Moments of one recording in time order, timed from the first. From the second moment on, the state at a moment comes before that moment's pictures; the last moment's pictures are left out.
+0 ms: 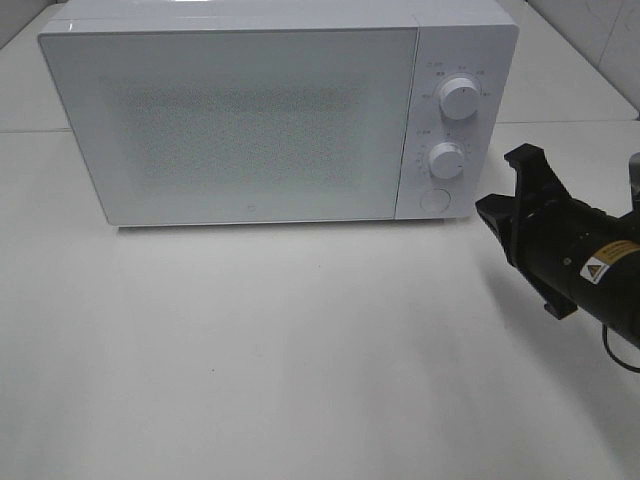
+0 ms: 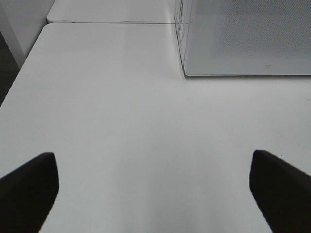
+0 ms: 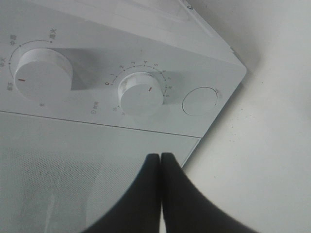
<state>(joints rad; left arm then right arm) -0.03 0.00 -0.52 -0.02 1.07 0.01 0.39 1.74 -0.31 0.10 -1.12 1.18</state>
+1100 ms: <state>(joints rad) -0.03 0.00 -0.52 -0.02 1.07 0.01 0.39 1.99 -0.64 0.23 -0.86 1.37</state>
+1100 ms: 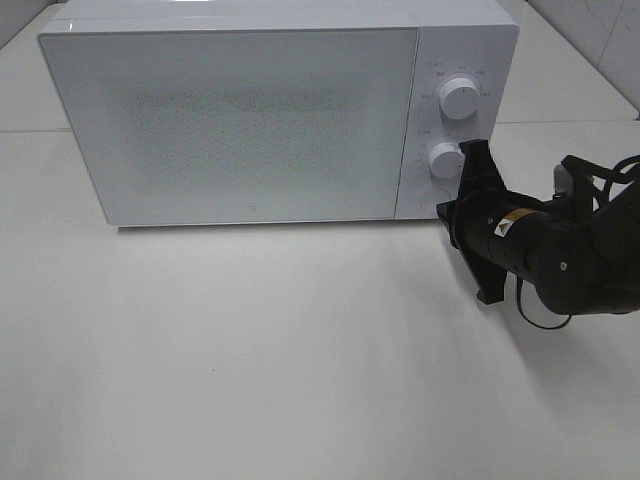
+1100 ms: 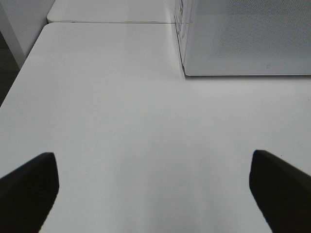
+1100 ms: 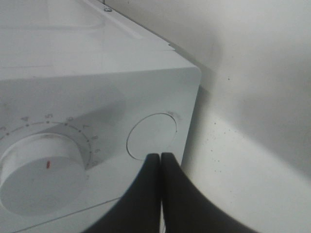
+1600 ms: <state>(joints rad) -0.03 0.00 -0.52 -0.02 1.07 0.01 0.39 2.06 -0.71 0.23 -0.84 1.37</state>
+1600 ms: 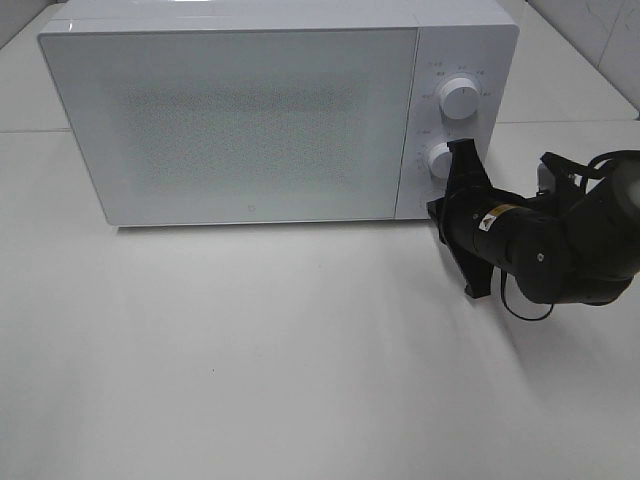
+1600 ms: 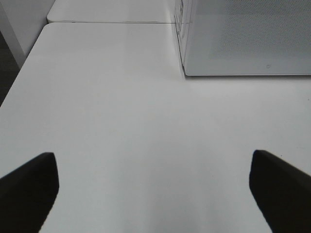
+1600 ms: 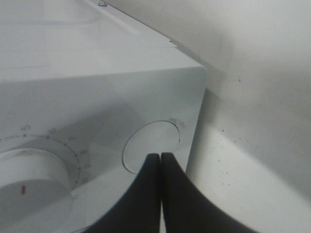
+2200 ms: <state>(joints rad) -0.03 0.00 -0.52 -0.02 1.07 0.01 0.39 2.09 -0.78 0.26 -0.81 1.35</state>
